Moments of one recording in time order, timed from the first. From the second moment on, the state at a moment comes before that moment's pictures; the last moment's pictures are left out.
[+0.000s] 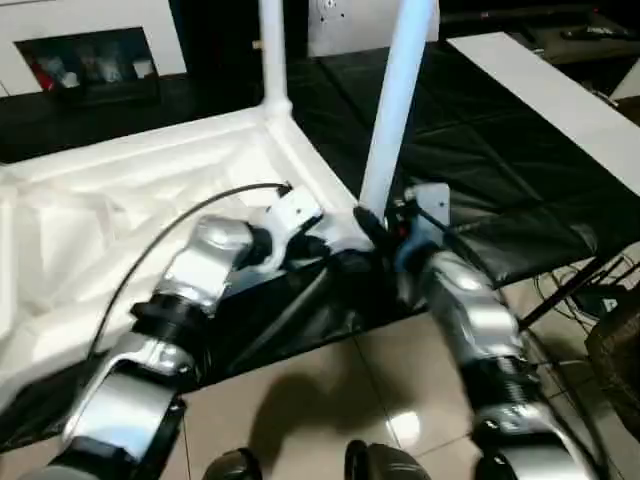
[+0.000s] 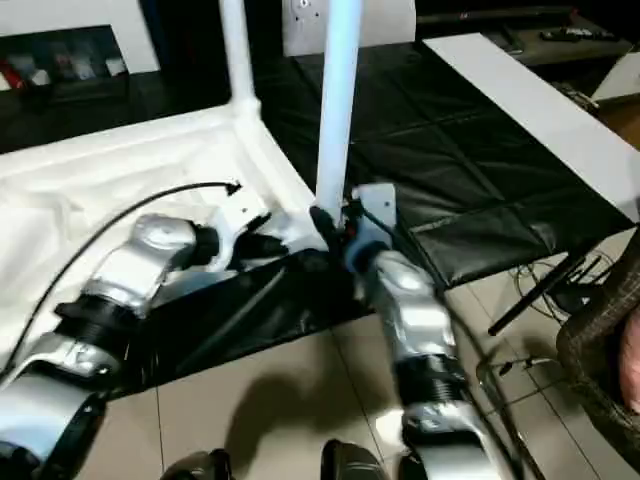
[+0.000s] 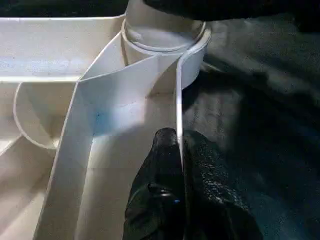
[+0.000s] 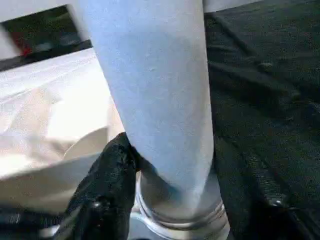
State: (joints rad) left arm -0.76 0.21 -0.22 0.59 0.11 0.37 -0.86; right arm -0.56 0.07 -0.10 0.48 0.14 0.19 0.25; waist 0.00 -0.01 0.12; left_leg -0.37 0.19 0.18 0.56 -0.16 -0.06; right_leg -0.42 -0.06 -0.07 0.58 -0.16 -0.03
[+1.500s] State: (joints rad) left arm -0.69 0.46 -0.39 0.52 0.02 0.02 -1.52; right arm -0.52 -0.48 0.22 0.40 0.29 0.20 1.53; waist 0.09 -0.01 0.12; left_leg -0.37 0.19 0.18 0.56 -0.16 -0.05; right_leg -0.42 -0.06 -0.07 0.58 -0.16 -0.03
